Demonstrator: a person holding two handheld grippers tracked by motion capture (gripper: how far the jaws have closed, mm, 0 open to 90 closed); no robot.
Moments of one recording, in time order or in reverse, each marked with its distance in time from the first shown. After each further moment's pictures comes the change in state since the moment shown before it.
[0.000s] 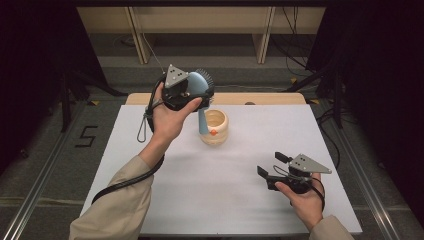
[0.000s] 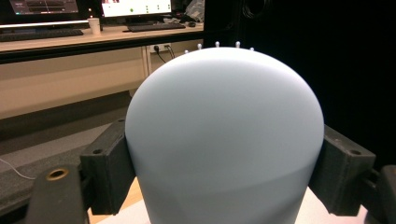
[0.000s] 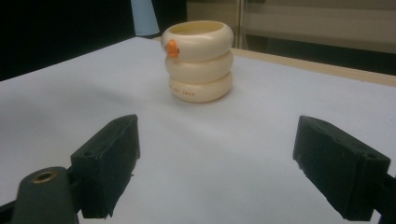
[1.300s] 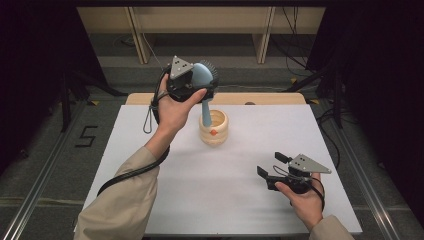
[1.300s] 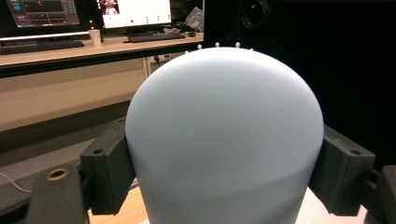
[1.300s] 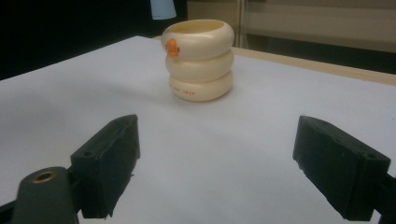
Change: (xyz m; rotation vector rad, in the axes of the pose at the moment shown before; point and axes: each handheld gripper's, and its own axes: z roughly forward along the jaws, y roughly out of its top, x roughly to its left) left arm 0.001 0.014 0.019 -0.036 0.006 0.011; right arm 0.000 -0.001 0.000 0.007 0.004 0.004
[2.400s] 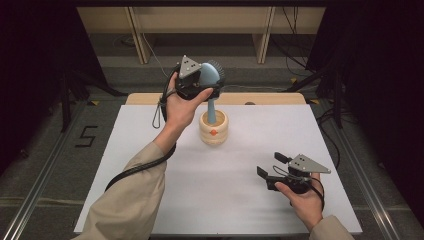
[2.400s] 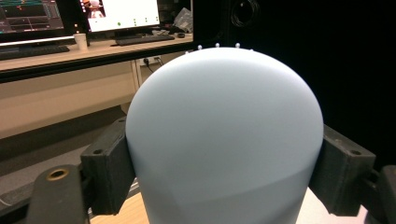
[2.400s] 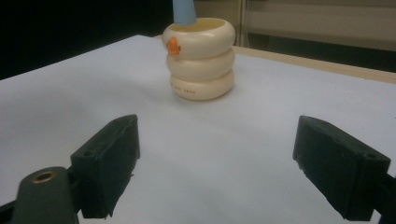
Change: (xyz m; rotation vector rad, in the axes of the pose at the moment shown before) left arm 0.001 -0.008 0.027 -0.011 -0.058 0.032; right arm 0.000 -0.001 0.001 0.001 0.002 -0.003
